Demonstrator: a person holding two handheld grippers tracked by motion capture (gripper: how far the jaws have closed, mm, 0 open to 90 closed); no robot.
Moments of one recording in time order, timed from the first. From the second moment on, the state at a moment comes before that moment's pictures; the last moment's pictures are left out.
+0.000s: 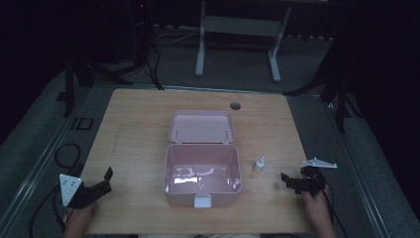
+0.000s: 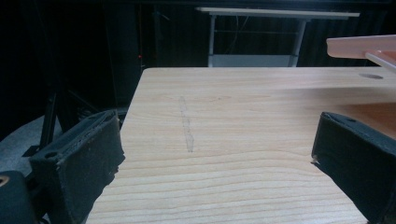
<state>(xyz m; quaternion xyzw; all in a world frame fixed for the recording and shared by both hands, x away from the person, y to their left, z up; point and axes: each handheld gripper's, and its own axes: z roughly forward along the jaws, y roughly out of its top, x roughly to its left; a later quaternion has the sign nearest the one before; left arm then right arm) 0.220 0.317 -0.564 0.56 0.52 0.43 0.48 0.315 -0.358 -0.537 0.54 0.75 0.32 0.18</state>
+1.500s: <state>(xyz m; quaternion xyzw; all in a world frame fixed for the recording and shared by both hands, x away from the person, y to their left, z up) 0.220 0.317 -0.564 0.56 0.52 0.43 0.49 0.334 -0.310 -0.498 0.36 0.93 -0.05 -0.05</state>
